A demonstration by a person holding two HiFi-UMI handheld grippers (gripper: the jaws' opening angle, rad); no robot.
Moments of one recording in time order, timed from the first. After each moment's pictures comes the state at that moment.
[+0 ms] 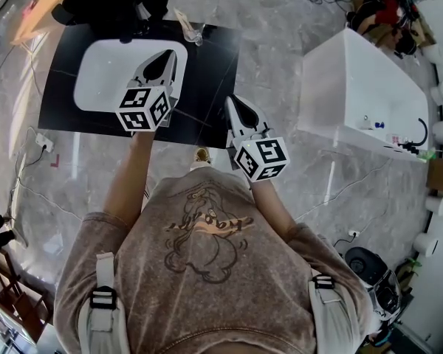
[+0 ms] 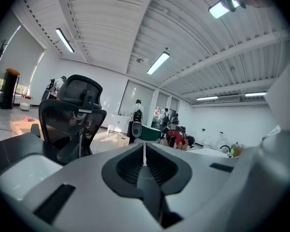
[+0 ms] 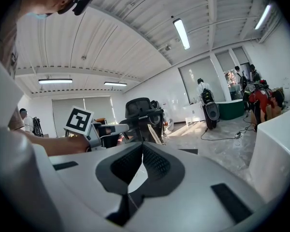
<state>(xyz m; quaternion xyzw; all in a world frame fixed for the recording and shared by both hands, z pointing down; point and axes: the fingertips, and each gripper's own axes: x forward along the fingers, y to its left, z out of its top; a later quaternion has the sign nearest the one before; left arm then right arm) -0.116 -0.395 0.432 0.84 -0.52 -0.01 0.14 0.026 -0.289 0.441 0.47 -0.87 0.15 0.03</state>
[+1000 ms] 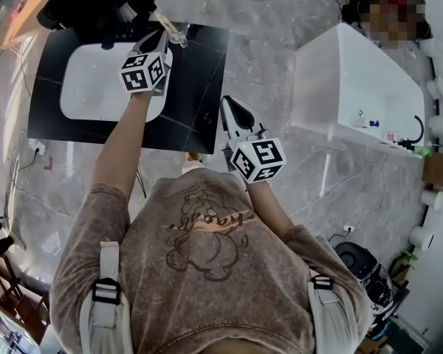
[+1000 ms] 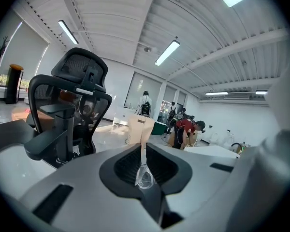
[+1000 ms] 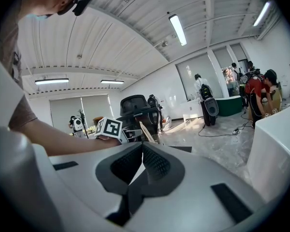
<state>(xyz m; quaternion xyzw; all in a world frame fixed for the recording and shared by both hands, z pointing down) -0.106 -0.518 0.509 0.82 -0.54 0.02 0.18 0.056 -0.313 0.453 0.48 -0.86 0.17 0.04</state>
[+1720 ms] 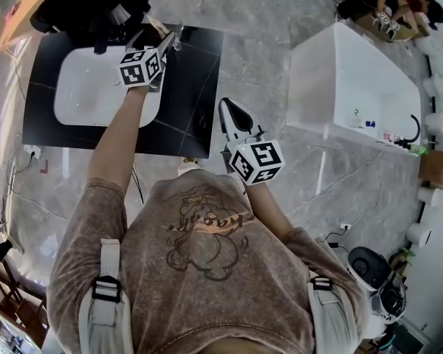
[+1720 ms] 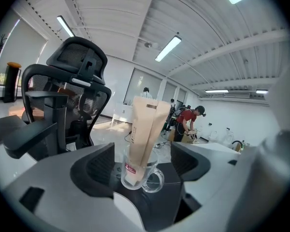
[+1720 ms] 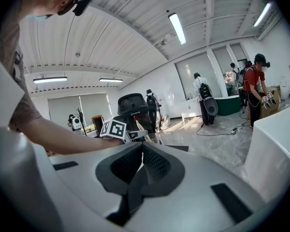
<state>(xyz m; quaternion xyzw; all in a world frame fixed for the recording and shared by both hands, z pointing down) -0.100 -0.550 0.538 0.82 -0.53 0.04 0.19 0.065 -0.323 0.460 0.48 -0.86 0.18 0.05</state>
